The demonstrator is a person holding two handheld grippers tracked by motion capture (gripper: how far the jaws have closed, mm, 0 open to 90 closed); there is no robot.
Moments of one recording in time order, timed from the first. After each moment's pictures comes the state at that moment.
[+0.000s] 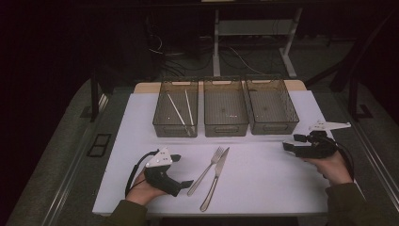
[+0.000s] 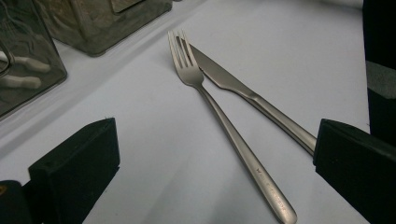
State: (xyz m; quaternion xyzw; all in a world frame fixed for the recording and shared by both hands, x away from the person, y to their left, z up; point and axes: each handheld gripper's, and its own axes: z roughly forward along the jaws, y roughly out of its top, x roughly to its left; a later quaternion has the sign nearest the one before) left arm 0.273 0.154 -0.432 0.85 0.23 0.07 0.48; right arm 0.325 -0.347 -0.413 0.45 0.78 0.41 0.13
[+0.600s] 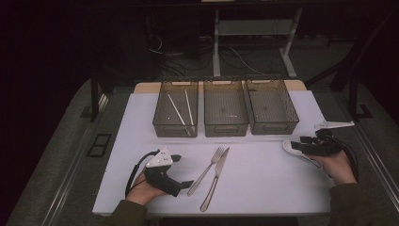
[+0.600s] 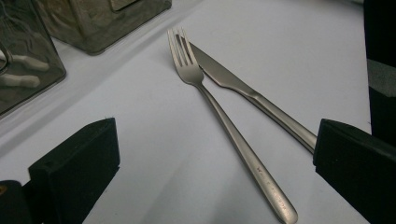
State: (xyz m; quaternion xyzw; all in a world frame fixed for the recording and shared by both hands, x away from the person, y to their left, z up) left arm 0.273 0.152 -0.433 0.85 0.23 0.07 0.48; right arm 0.339 -0.373 -0.432 0.50 0.77 0.38 0.12
